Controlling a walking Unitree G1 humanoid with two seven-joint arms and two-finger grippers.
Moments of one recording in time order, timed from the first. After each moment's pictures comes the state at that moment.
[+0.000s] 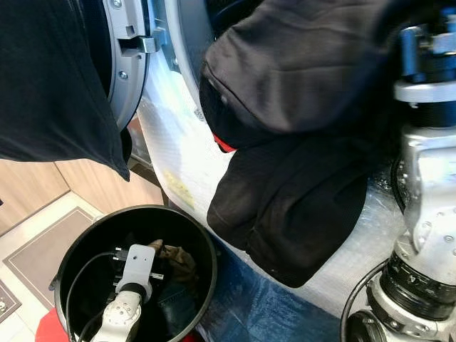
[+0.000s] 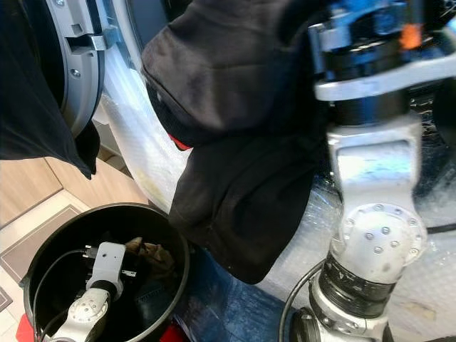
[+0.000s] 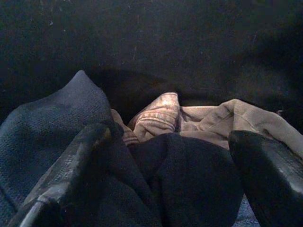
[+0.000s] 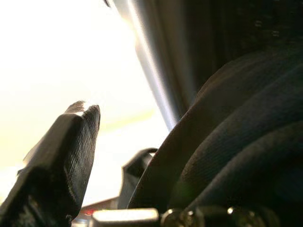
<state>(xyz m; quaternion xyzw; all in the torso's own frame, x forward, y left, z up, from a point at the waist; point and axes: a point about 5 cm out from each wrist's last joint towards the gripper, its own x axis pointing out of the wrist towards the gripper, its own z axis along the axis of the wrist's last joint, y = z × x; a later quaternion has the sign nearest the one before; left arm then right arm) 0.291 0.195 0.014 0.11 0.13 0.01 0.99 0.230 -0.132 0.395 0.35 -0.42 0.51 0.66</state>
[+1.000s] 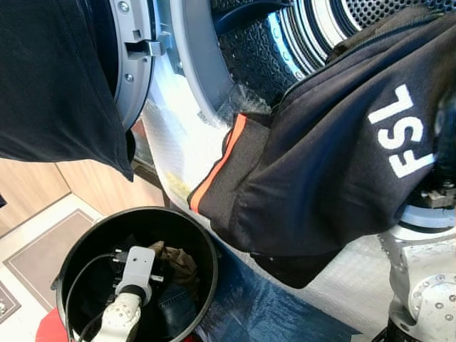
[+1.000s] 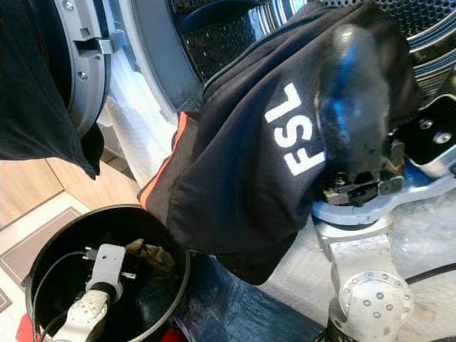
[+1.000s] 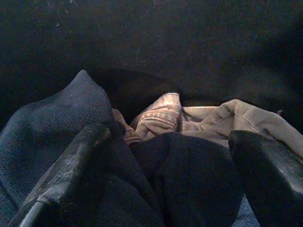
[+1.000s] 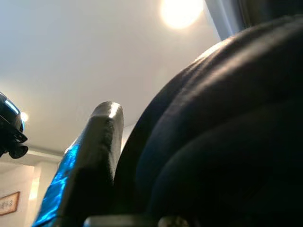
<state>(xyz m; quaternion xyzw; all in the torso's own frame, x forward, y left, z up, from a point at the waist) 0.289 0.196 0.012 0.11 0.14 0.01 0.98 0.210 -0.113 0.329 0.36 -0.37 0.63 0.58</state>
